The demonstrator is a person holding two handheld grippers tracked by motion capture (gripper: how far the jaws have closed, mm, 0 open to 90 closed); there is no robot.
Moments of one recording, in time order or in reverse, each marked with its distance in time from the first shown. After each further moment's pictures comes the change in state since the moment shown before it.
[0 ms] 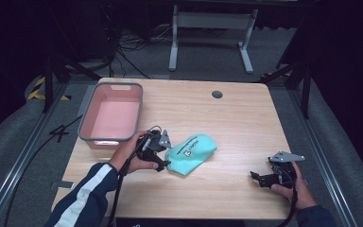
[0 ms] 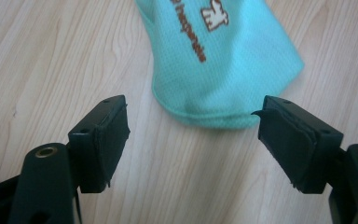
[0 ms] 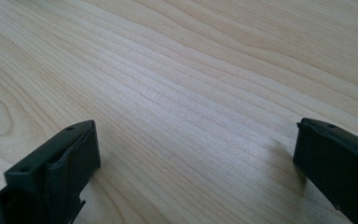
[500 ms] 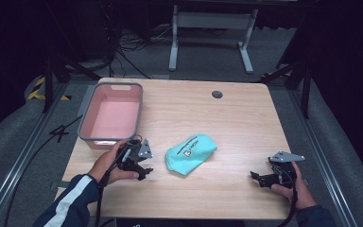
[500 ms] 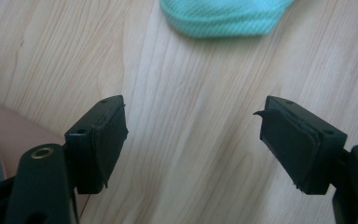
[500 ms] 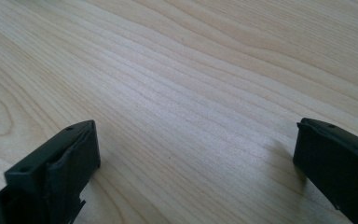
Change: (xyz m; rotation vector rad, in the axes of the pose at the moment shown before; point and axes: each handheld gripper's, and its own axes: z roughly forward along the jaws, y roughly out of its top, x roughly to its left) left arm -0.005 -0.059 -0.010 0.022 0.060 -0.022; right arm 0.000 0.000 0.000 0.000 0.000 0.000
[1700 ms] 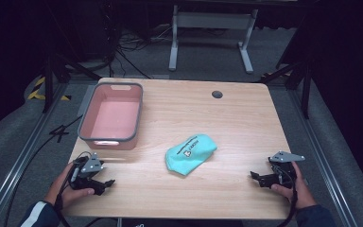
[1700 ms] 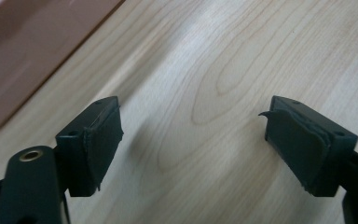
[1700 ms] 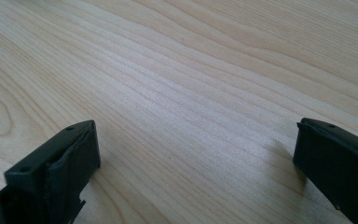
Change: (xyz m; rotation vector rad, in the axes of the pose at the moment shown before) left arm 0.005 -0.150 -0.019 -0.153 0.005 -0.315; right arm 0.000 0.000 0.000 0.000 -0.001 0.002
